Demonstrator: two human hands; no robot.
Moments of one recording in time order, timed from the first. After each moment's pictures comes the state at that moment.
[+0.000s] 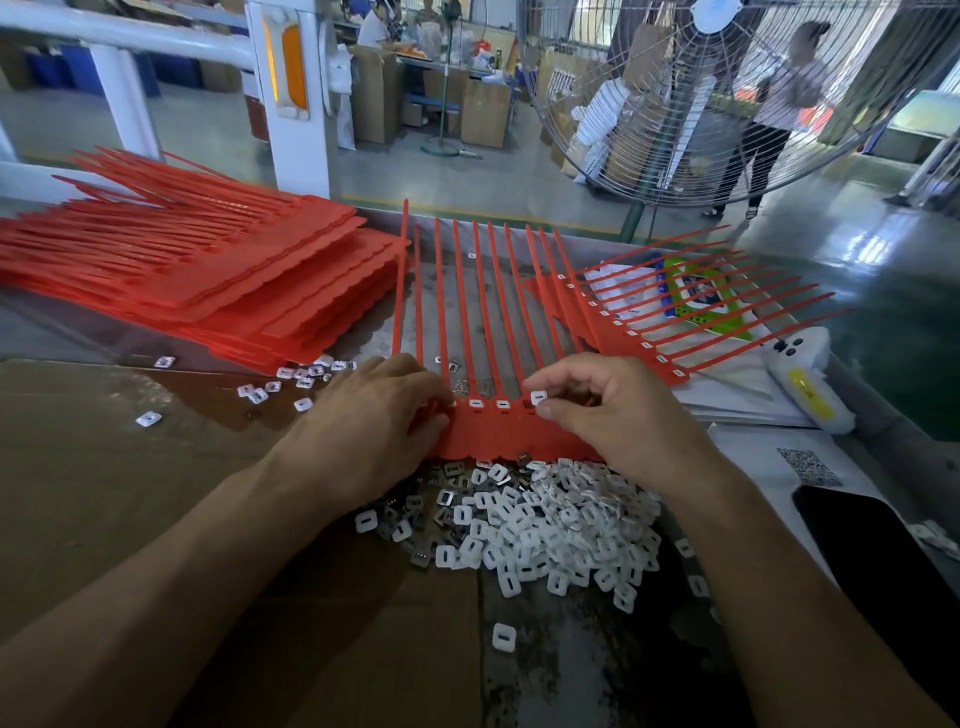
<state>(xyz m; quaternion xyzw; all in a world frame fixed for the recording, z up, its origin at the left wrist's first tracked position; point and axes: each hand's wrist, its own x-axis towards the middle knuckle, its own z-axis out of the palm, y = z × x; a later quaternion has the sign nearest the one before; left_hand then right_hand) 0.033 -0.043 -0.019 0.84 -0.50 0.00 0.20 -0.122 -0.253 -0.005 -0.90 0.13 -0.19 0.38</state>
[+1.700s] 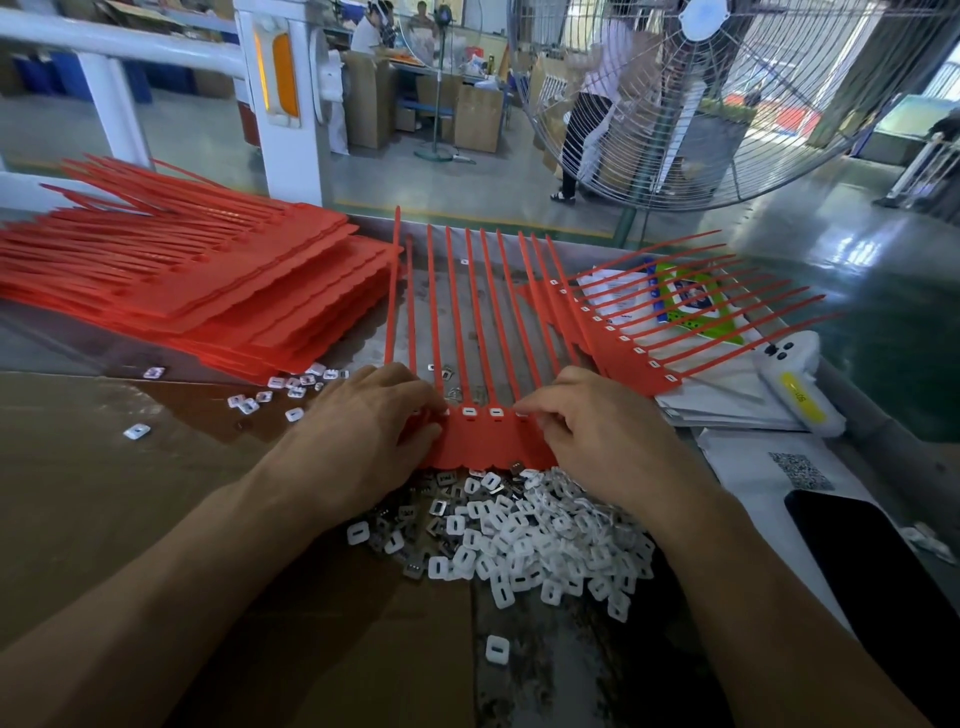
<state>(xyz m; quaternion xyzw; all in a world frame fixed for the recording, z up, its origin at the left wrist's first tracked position) 0.034 -0.043 -0.022 0.83 -0.51 0.02 0.21 -0.116 -0.239 -0.002 -0.98 0.15 -0.13 0.09</state>
